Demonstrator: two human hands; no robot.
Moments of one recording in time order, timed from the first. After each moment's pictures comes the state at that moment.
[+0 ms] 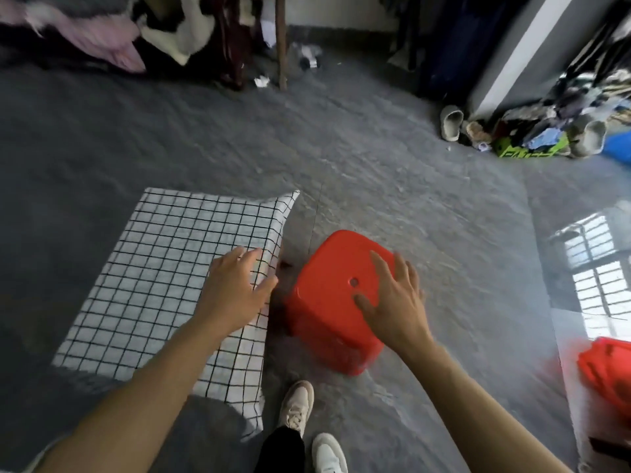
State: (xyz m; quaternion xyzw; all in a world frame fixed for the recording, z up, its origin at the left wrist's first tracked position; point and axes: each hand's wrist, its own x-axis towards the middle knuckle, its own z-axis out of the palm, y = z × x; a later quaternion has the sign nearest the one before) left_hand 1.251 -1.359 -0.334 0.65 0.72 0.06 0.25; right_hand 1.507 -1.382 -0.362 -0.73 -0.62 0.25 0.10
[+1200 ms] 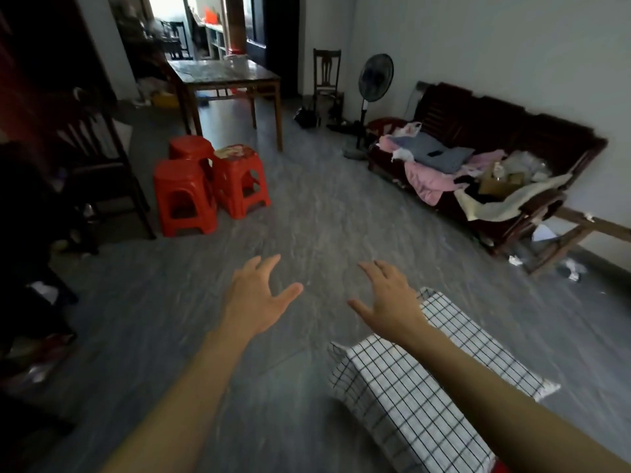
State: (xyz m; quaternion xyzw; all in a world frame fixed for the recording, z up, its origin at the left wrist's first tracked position) left_hand 0.690 -1.793 -0.084 0.33 0.89 0.32 0.07; right_hand 0.858 -1.612 -0.075 -0.31 -0.94 0.15 0.07
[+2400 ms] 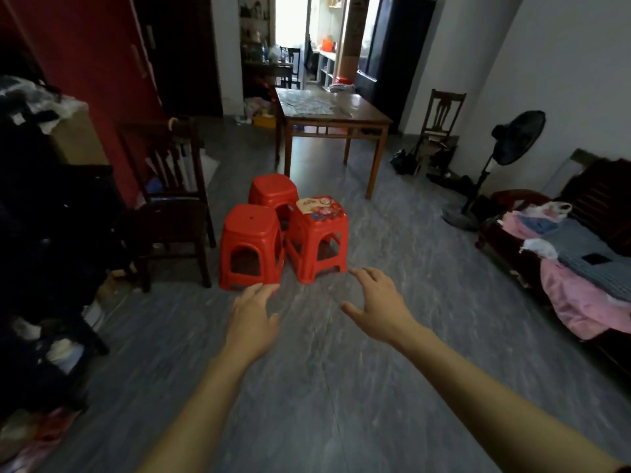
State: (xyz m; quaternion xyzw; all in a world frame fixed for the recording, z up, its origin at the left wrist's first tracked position) left_hand 0.097 -1.631 -0.125 0.19 0.91 0.36 0.02; right_hand 0.174 -1.399 -0.083 -0.11 -0.98 0.18 0.06
